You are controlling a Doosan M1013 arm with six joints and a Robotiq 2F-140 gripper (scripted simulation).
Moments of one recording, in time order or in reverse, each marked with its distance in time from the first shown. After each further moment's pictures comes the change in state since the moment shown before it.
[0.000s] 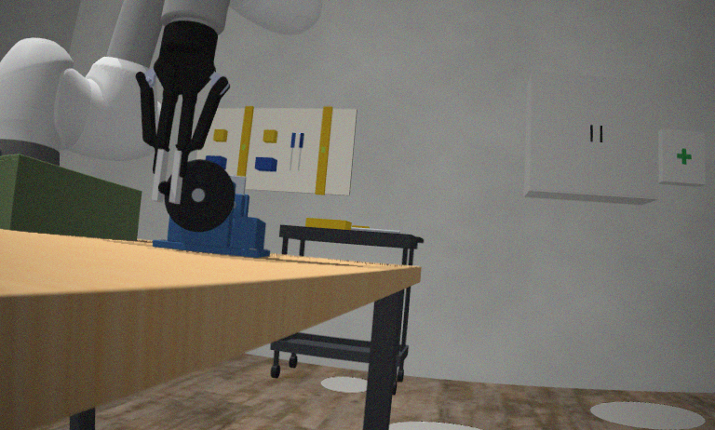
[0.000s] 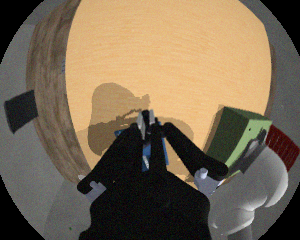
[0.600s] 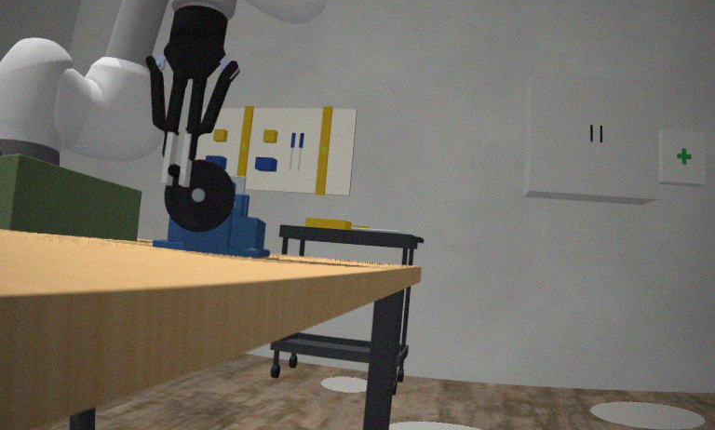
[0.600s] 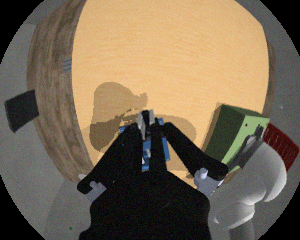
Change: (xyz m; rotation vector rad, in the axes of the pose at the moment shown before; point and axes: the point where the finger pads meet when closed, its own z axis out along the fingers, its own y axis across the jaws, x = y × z) arm 0.000 -0.010 -0.023 -0.001 0.000 -0.001
